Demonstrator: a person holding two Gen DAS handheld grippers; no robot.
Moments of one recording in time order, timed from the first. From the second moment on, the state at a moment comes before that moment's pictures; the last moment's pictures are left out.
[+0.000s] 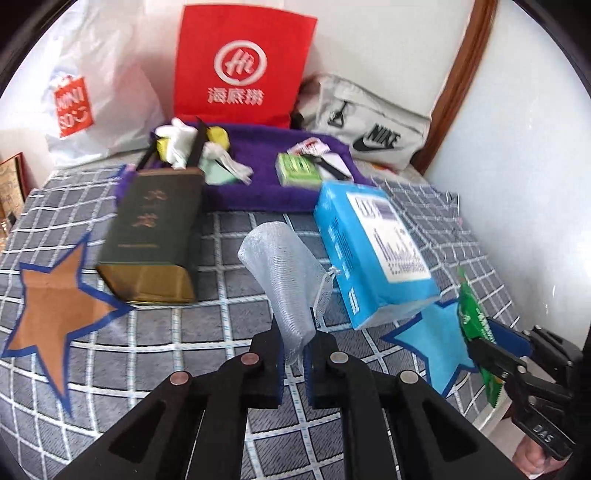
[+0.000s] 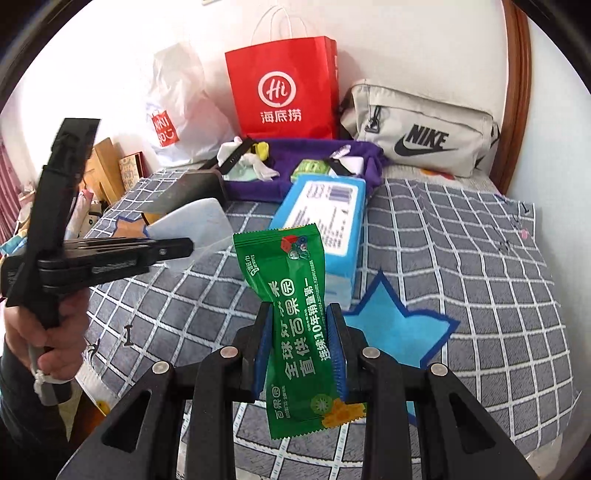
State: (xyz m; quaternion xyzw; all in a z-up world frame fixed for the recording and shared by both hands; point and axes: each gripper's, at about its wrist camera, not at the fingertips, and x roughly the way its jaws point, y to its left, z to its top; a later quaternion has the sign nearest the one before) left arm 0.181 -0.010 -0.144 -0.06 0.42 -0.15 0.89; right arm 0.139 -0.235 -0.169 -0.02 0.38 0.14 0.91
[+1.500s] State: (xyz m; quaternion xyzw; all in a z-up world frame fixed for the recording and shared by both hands) left arm 0.322 0.056 -0.062 -0.09 0.39 -0.07 0.91; right arm 0.320 -0.221 -0.079 0.00 0.33 0.14 0.93
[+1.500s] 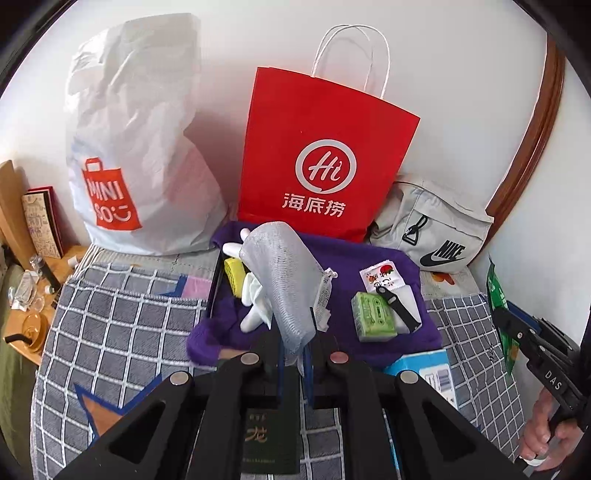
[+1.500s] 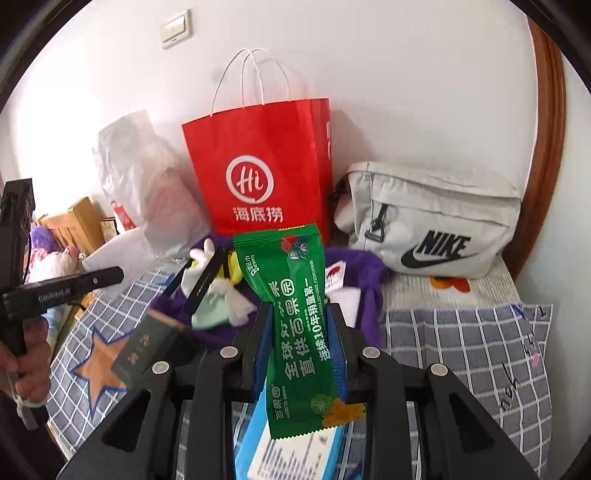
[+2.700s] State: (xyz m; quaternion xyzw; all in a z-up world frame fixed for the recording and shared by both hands) left arm 0.451 0.017 -0.127 -0.08 0.44 -0.11 0.89; right arm 0.470 -0.204 -0.171 0.00 0.44 0.16 0.88
